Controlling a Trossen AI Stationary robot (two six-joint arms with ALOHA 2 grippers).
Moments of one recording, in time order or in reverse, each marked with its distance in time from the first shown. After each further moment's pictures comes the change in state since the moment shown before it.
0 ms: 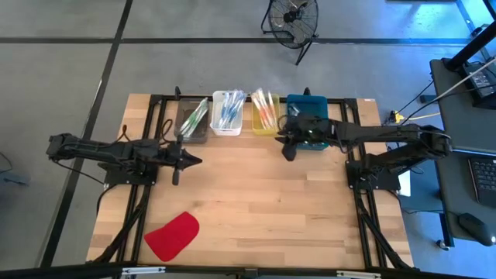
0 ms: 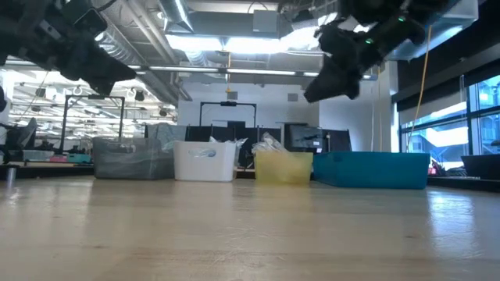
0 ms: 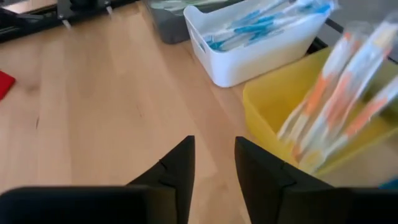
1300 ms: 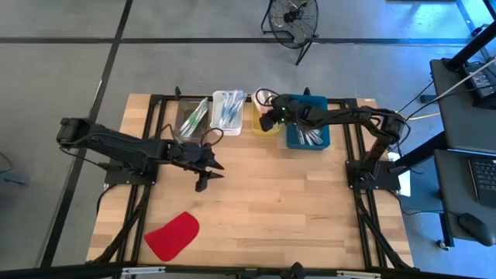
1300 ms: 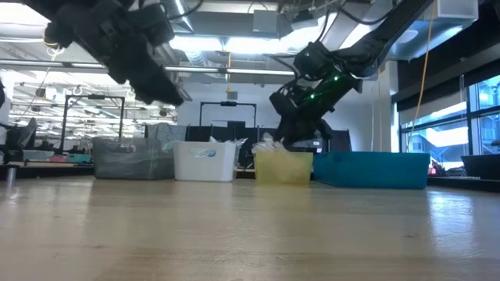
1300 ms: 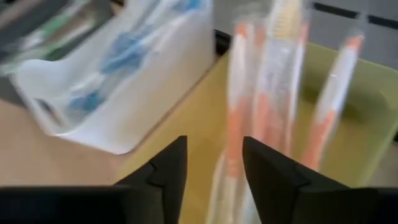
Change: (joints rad) left arm -0.001 0.760 0.341 0.070 0.138 -0.048; right arm -0.265 0.479 0.175 0.259 0.058 0.217
